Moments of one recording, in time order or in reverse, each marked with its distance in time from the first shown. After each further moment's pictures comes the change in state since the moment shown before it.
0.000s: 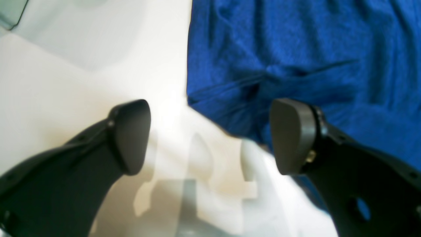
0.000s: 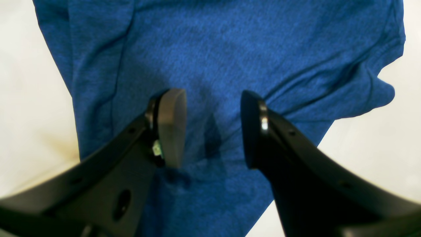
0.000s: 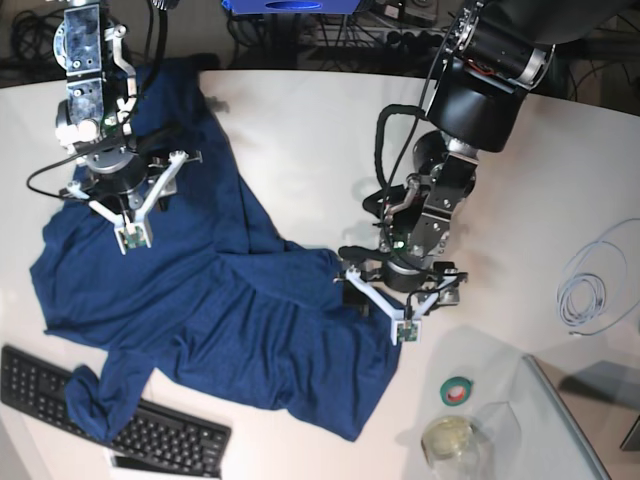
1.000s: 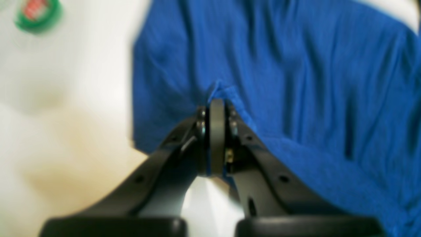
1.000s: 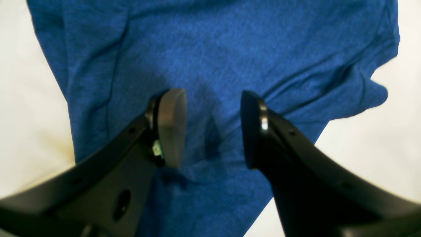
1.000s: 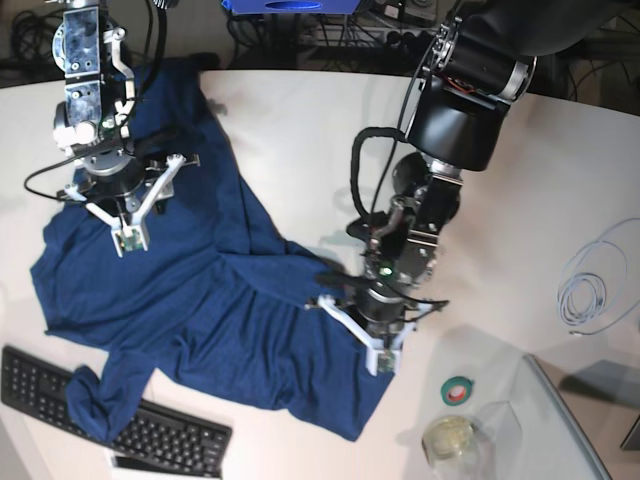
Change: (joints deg) left arm -2.6 2.9 -6.5 2.1 0.0 -5.8 5.4; right arm 0.1 -0.2 0.6 0.0 0.0 0.0 0.0
